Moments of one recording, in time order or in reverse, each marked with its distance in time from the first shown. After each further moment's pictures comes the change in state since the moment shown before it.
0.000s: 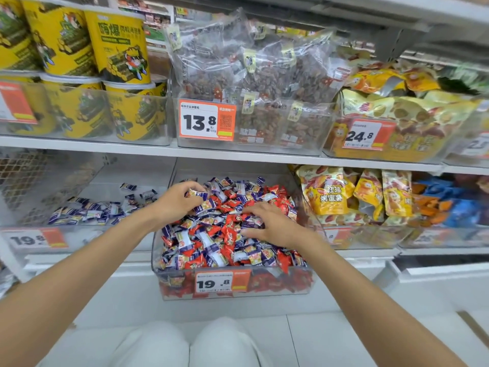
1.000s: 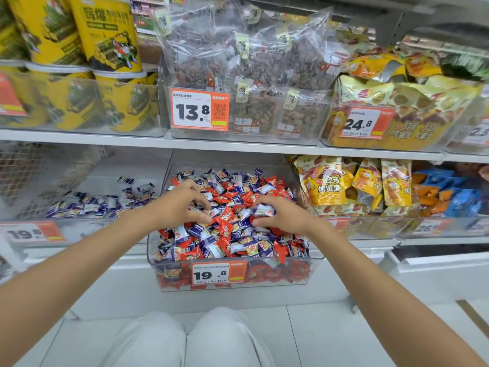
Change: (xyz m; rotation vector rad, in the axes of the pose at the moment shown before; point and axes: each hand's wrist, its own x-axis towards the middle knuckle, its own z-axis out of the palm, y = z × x) left_hand -0.002 -0.013 0.006 0.445 -0.203 0.231; right_hand -0.013 0.015 -0.016 0.263 -0.006 -0.005
